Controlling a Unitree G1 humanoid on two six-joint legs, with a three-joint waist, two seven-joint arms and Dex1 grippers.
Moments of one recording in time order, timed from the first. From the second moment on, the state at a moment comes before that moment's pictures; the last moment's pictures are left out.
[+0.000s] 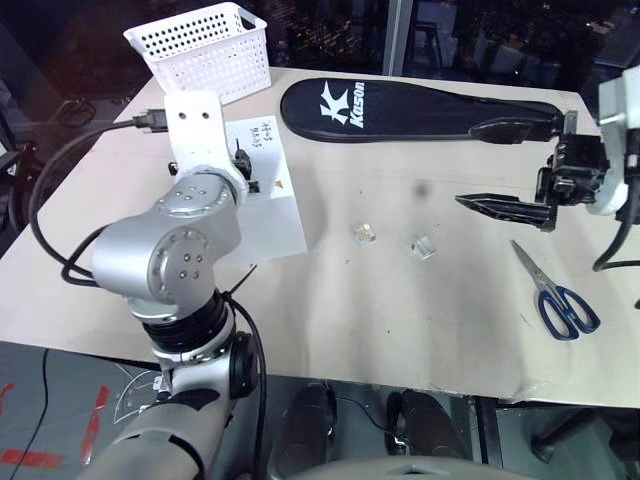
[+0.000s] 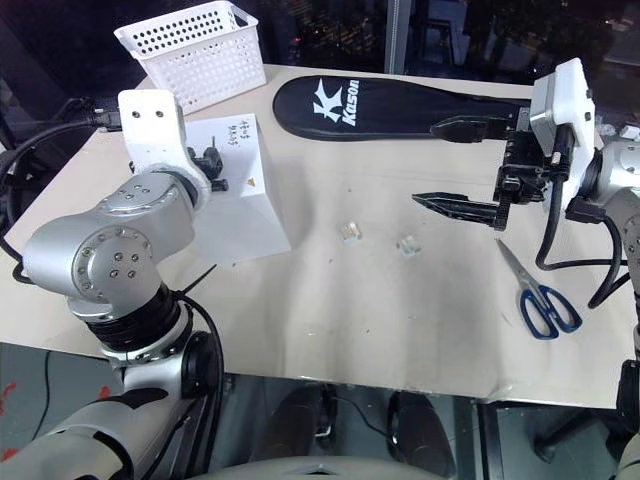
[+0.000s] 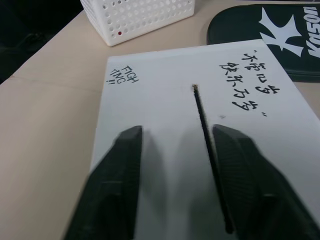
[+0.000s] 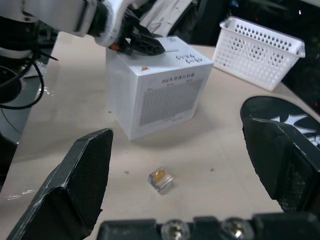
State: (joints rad) left arm -0.82 0.32 0.26 -0.63 -0.41 1.61 0.40; right arm -0.65 -0.90 -0.12 -0.32 0.68 0.61 1.06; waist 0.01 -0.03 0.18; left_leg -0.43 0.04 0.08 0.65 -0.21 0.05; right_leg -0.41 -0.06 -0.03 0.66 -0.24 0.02
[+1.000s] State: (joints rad) left arm 0.16 0.78 0.64 -0.84 -0.91 0.84 -0.83; right arm -0.65 -0.30 0.35 -0.18 0.28 0.91 0.44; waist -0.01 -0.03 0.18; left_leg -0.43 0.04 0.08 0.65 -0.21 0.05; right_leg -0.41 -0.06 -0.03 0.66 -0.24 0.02
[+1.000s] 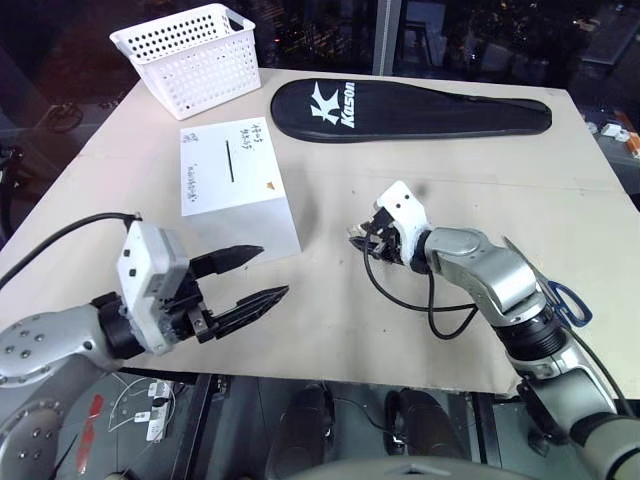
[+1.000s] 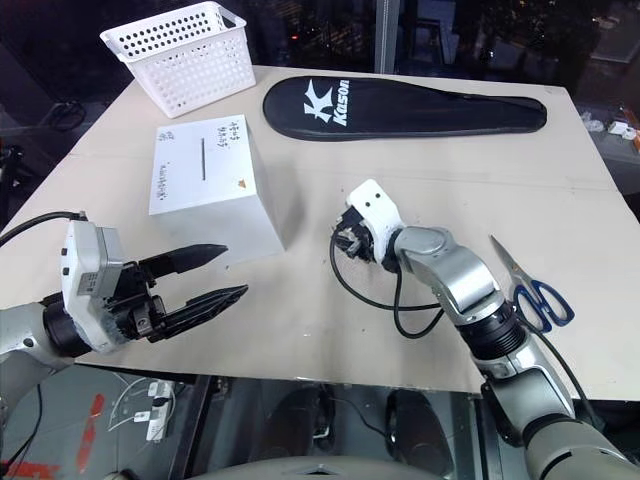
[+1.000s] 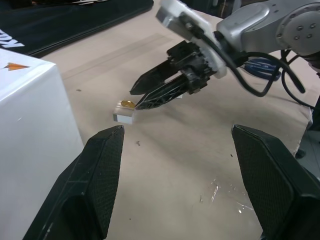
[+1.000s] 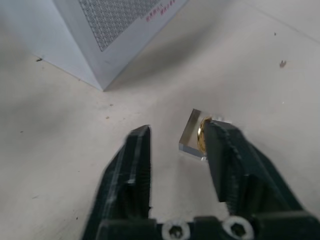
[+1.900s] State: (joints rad) left arm 0.20 0.82 0.61 -0.84 -0.95 0.77 -0.76; right arm -0.65 -0.25 0.34 -0.10 0.20 0.91 0.45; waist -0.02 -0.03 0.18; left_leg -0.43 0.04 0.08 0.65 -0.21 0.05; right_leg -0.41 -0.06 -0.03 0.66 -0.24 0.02
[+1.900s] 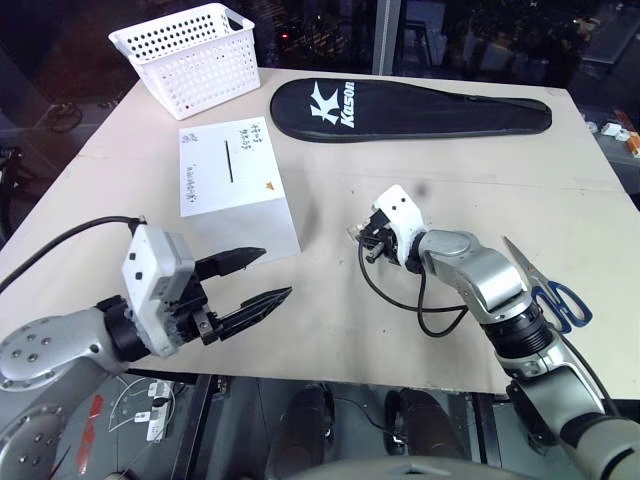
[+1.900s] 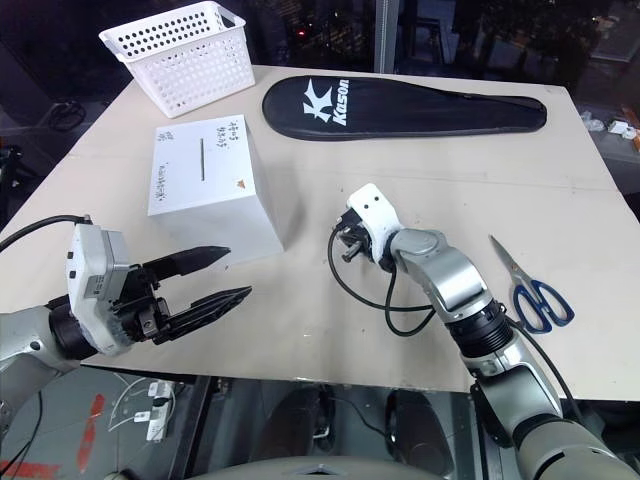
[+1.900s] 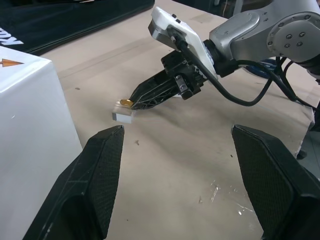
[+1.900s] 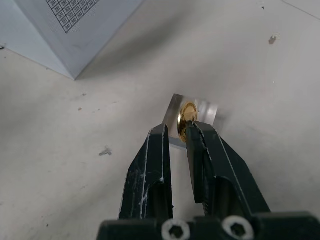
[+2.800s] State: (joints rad) left arm 0.01 0.80 0.49 -0.71 -1.15 0.77 -0.62; right arm -0.60 -0.46 0.11 -0.44 0.54 0.96 0.78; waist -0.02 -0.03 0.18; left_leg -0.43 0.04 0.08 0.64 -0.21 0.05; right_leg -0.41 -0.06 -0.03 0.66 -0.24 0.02
